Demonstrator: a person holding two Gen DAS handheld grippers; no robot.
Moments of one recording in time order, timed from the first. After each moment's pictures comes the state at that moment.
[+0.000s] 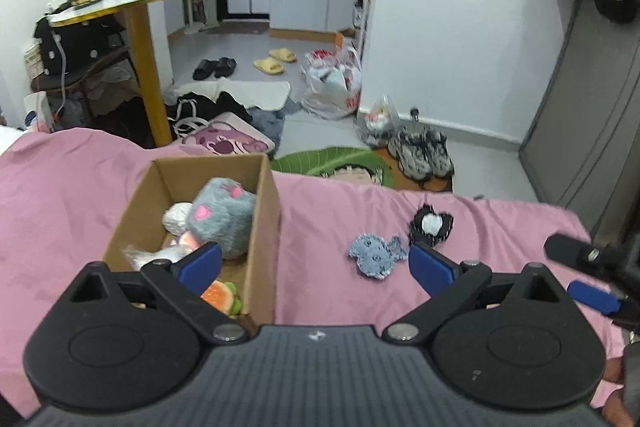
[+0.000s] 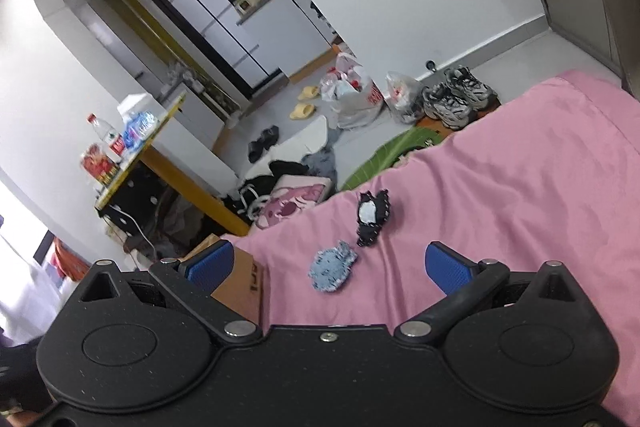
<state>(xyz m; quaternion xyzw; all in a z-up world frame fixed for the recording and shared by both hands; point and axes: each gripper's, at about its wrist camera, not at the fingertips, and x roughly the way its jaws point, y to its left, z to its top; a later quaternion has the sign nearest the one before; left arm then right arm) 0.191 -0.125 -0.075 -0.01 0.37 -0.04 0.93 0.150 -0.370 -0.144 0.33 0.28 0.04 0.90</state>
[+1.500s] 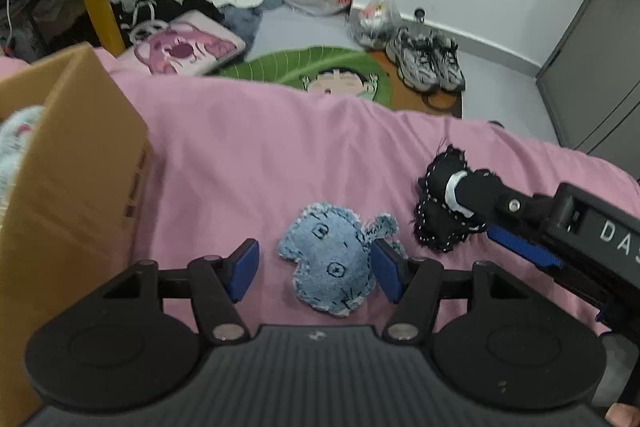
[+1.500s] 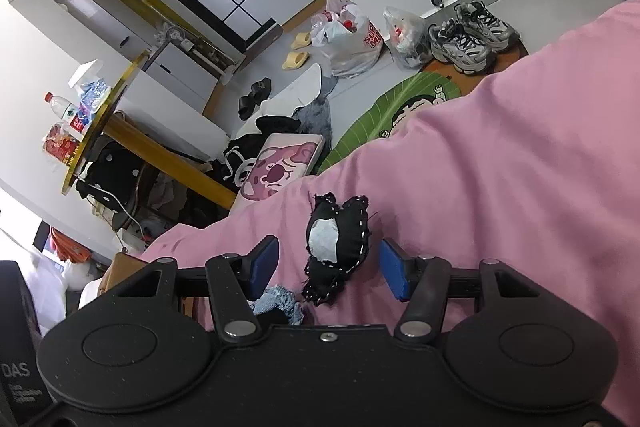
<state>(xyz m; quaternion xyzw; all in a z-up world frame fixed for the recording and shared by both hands) 0.334 -0.194 -0.217 -0.02 0.52 -0.04 0.86 0.289 -0.376 -0.249 0.34 0.36 0.08 0.86</state>
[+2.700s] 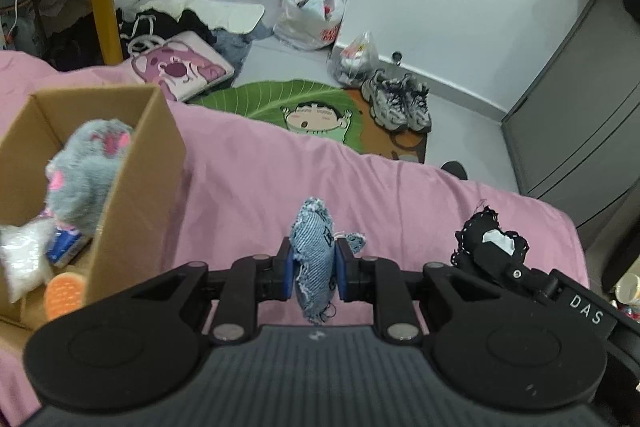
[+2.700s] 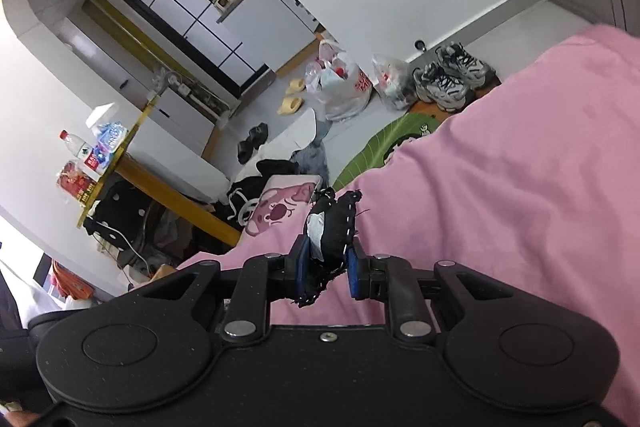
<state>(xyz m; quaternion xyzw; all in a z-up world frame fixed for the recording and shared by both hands) 0.286 -0.163 -0.140 -0.08 0.47 -0.07 0.88 0.209 -0.387 -0.195 0.36 0.30 0.03 0.88</state>
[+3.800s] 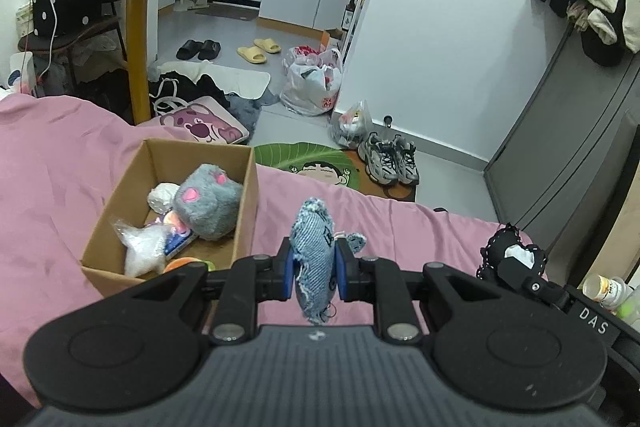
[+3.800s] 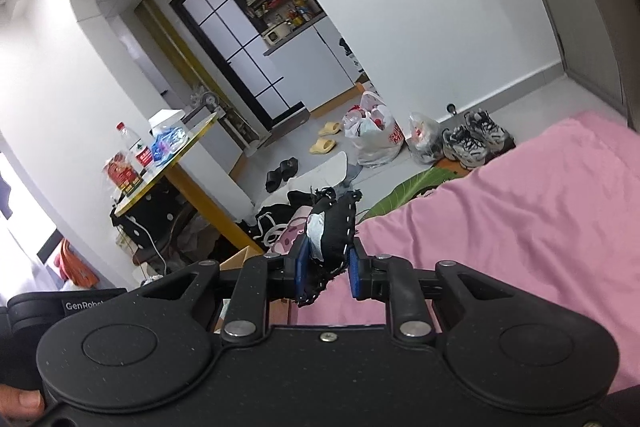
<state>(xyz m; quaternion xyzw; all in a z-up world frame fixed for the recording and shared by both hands) 0.166 -0.095 -0.047 -0.09 0.38 -0.07 0.92 0.121 -0.340 -0.118 0.28 0.22 0.05 0.93</state>
